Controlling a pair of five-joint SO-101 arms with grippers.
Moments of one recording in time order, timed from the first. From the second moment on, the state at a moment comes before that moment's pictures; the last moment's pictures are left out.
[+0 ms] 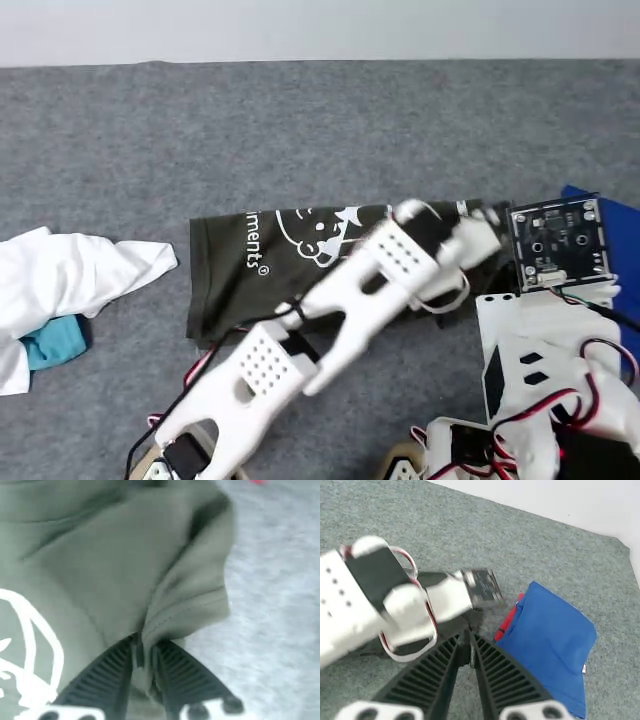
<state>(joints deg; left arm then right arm) 43.7 54.6 -57.2 96.1 -8.0 8.0 -61.6 6.9 97.2 20.6</state>
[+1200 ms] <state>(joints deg) 38.4 59.2 -64.0 87.6 -3.9 7.9 -61.6 6.9 99.6 20.6</state>
